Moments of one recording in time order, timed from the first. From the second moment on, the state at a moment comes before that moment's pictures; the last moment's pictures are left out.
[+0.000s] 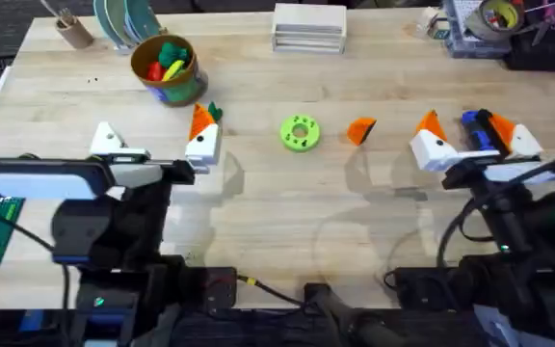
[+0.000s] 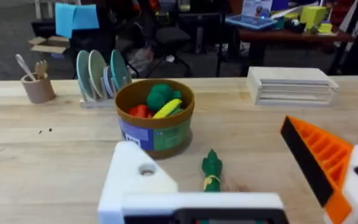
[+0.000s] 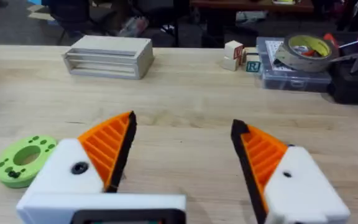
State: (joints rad) left arm 0.00 0.00 0.05 -0.05 0.03 -0.01; right arm 0.01 0.00 0.03 -0.13 -0.05 0.02
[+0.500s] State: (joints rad) left arm 0.00 0.46 0.64 -0.58 0.03 -0.02; right arm 0.01 0.20 0.60 -0.67 -0.05 0.00
